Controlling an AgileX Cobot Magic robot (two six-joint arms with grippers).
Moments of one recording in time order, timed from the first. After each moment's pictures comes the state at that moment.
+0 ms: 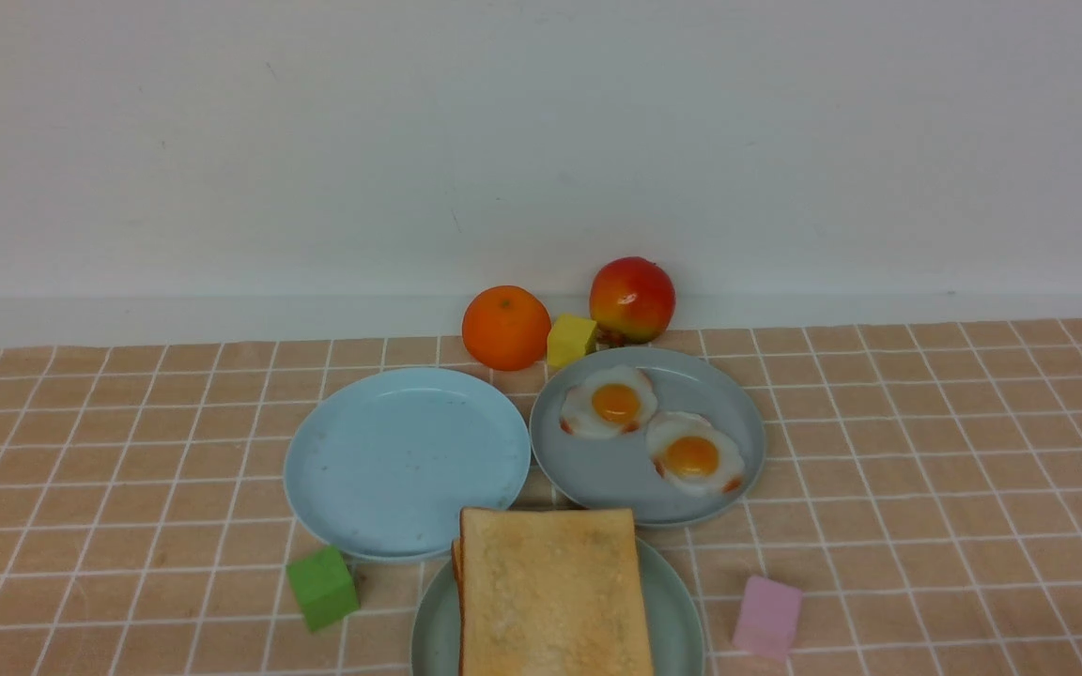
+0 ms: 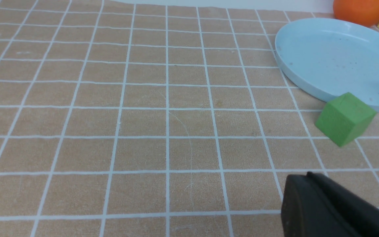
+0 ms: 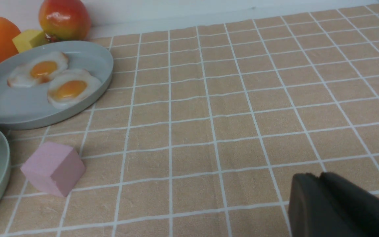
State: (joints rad) right arm 0.12 -0.01 0.01 -0.25 0.40 0.38; left arm -0.09 -0.01 0.03 0.09 0.39 -0.19
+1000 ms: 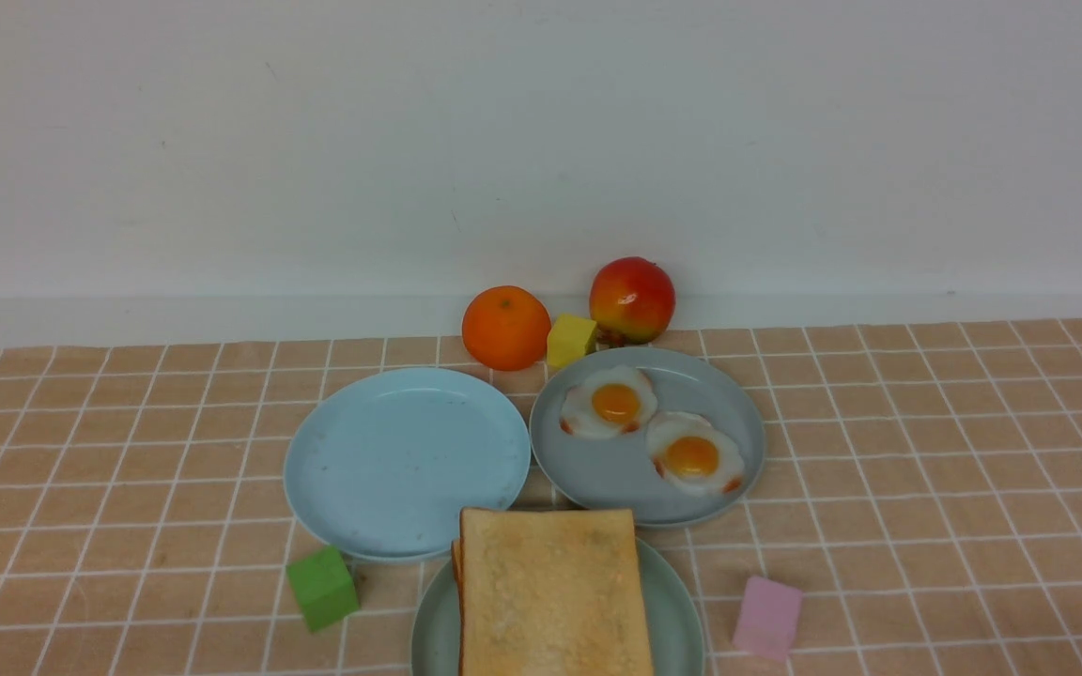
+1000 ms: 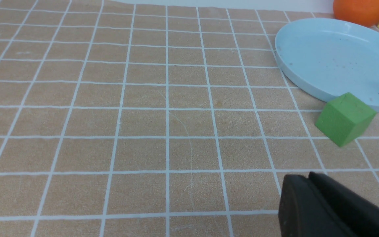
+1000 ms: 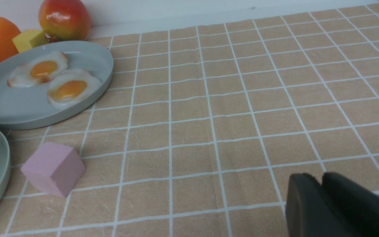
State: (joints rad) right arm 0.12 -0.01 0.01 -0.25 0.40 0.38; left arm -0.09 -0.01 0.03 0.09 0.39 -0.19
